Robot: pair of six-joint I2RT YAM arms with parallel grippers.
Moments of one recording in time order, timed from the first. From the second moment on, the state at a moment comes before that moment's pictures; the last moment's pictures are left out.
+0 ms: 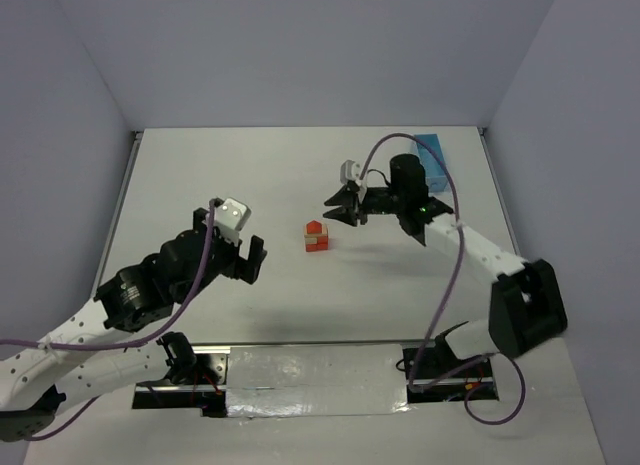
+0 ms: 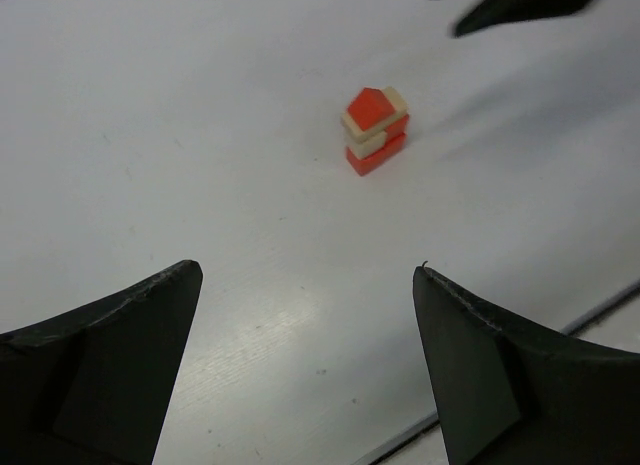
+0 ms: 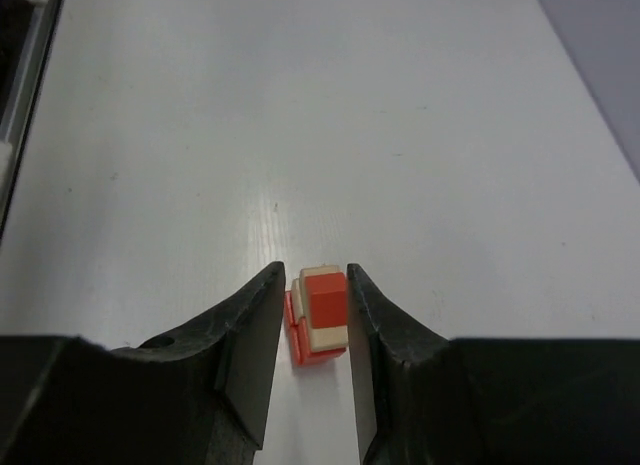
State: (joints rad) left arm -0.96 0.73 0.96 -0.66 -0.42 -0.17; right arm 0.41 1.45 0.99 0.08 -0.98 -0.53
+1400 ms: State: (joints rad) left arm -0.60 0.87 0.98 -0.70 -0.56 -0.29; right arm 0.93 1.85 1.57 -0.67 0.46 0.61
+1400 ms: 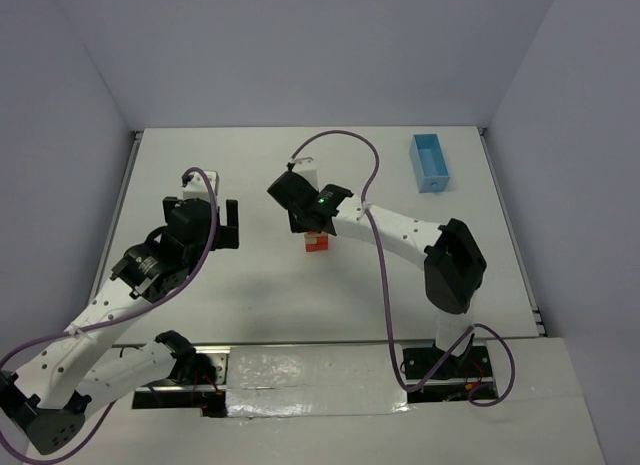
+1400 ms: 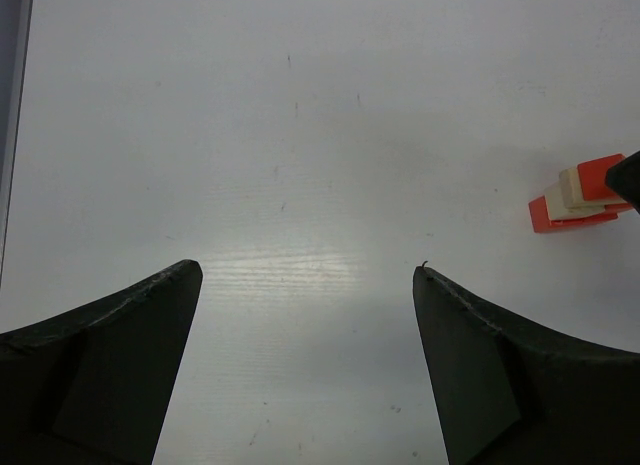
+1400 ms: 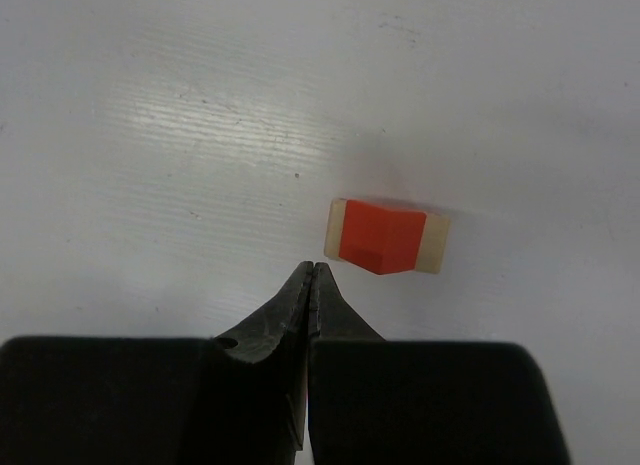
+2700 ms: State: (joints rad) left arm -0.60 0.87 0.98 -0.70 -0.54 -0.29; right arm 0.88 1.92 1.64 -0.70 0.41 0.57
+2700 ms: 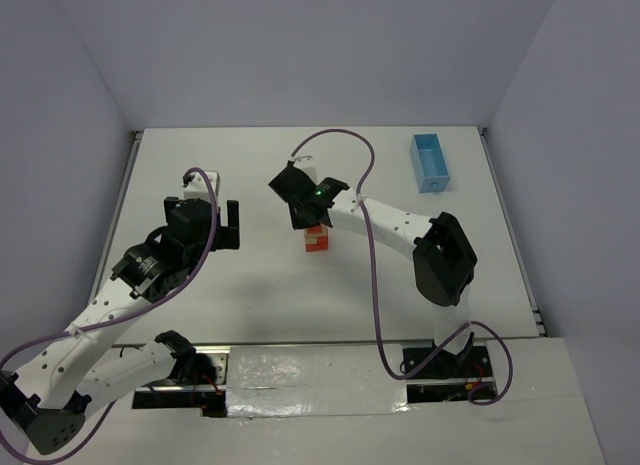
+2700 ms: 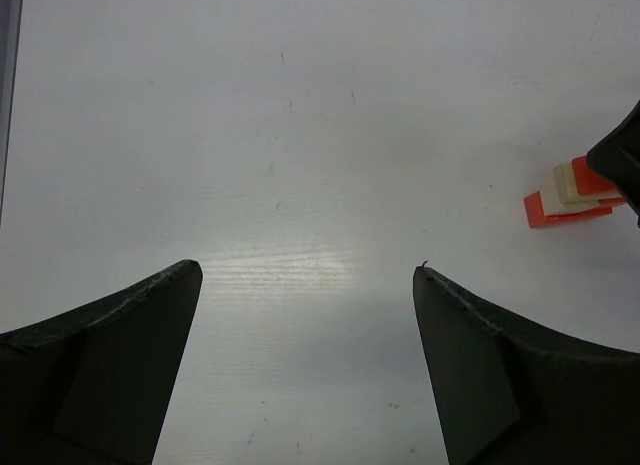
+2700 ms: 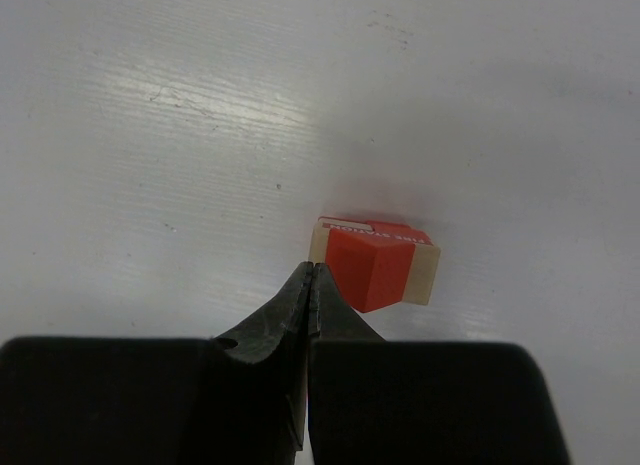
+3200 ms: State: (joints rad) left arm -0.60 0.87 0.98 -0.70 -0.53 -0.29; right arm 0.86 1.92 1.63 -0.72 0.40 0.57
